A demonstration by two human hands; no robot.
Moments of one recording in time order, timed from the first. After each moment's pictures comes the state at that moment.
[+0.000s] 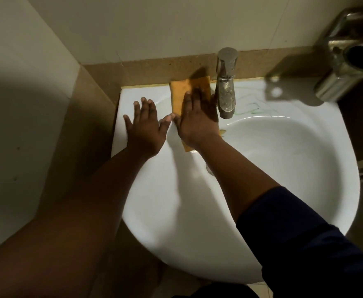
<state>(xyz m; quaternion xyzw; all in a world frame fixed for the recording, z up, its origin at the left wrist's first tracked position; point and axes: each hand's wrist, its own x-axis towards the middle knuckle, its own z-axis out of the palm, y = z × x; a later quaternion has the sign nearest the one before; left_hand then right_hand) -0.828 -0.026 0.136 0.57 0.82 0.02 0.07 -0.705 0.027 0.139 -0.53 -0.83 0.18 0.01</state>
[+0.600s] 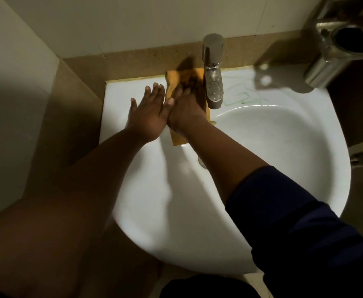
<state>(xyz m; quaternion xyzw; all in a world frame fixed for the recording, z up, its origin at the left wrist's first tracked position) -0.809 0.002 0.149 0.62 0.76 0.04 0.17 -0.710 0.035 0.160 -0.51 -0.85 0.12 -0.09</state>
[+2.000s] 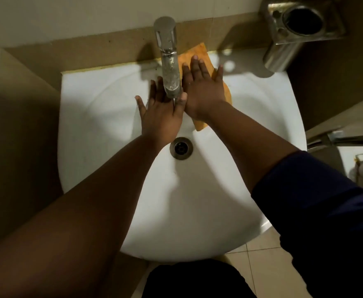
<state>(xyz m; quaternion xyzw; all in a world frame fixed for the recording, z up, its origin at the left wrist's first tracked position) -0.705 0.005 0.130 0.62 0.75 0.15 0.16 -0.605 0.071 0.143 -0.53 -0.84 0.07 -0.07</state>
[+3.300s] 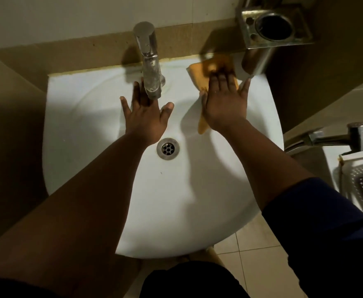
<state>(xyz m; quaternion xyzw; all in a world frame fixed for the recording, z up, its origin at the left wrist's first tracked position) -0.705 0.004 0.123 0.65 0.76 0.05 0.09 -0.533 0.057 0.131 -0.62 -0.78 0.04 0.00</state>
